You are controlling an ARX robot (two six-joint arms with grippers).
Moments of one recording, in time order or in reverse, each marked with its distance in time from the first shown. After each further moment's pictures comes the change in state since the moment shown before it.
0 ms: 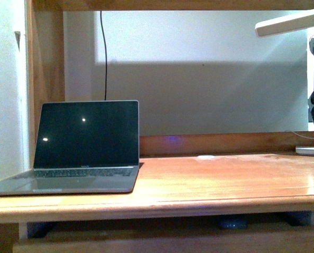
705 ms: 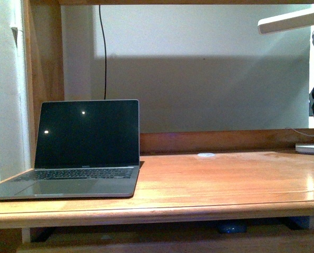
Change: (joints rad) left arm 0.084 0.573 0.141 0.175 0.135 -0.040; right arm 0.000 0.000 0.000 0.000 0.000 0.000
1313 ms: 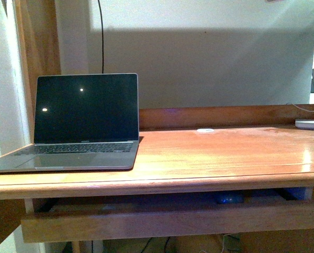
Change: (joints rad) left arm -0.032 0.823 0.457 0.109 0.014 1.250; right arm 0.000 0.000 0.000 0.000 0.000 0.000
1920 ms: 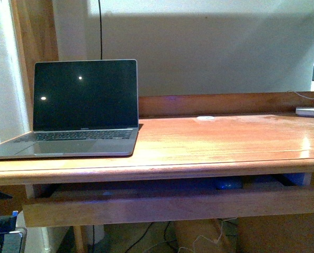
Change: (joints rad) left arm -0.008 0.310 0.010 0.438 0.037 0.472; right arm 0.000 0.000 0.000 0.000 0.000 0.000
